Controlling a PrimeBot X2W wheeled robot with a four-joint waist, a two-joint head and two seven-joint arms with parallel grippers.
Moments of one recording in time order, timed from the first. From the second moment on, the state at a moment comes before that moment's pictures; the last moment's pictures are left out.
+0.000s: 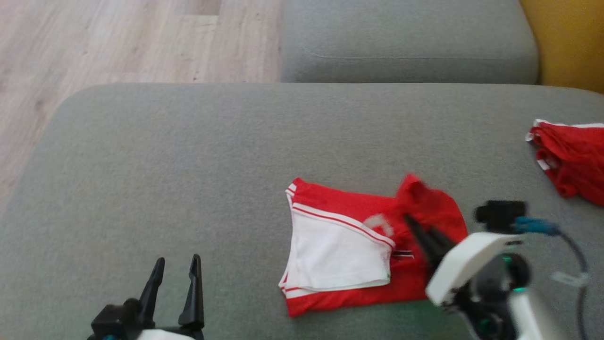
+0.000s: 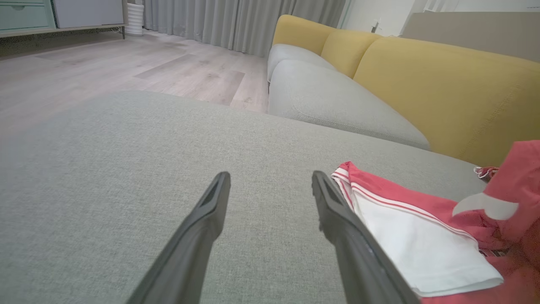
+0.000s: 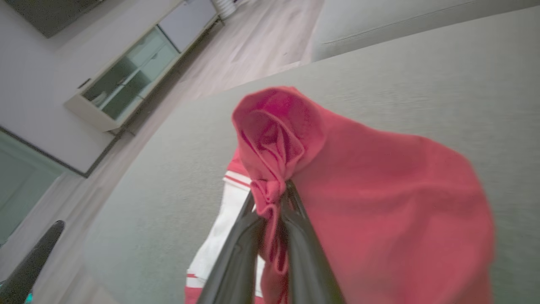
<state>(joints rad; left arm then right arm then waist) 0.07 0.41 -0.58 0.03 -0.74 0.27 -0.23 -0.02 -0.05 0.14 0.02 0.53 0.12 0.51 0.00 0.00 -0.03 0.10</state>
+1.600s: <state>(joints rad) -0.04 0.33 -0.61 0.13 -0.70 0.23 -0.24 -0.17 -0.08 0.06 0.31 0.23 0.12 -0.06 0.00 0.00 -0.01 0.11</state>
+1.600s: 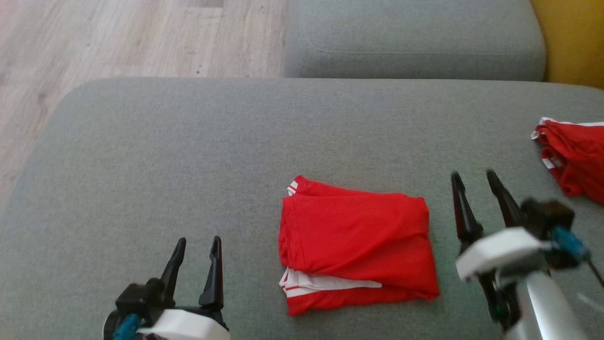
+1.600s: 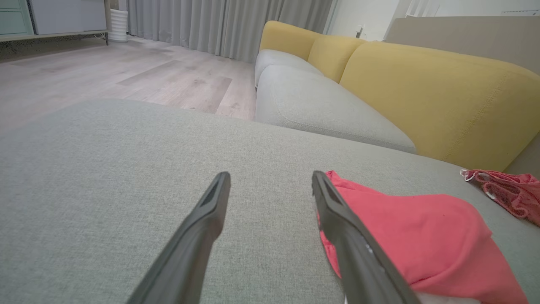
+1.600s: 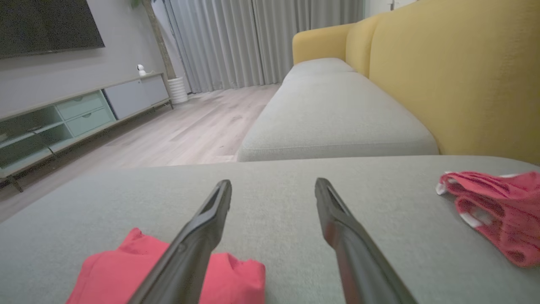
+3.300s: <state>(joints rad) 0.05 0.33 -0.59 0.16 -0.66 0.25 -0.25 -0.10 -0.04 -0.01 0.46 0.10 0.12 0.08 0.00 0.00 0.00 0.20</state>
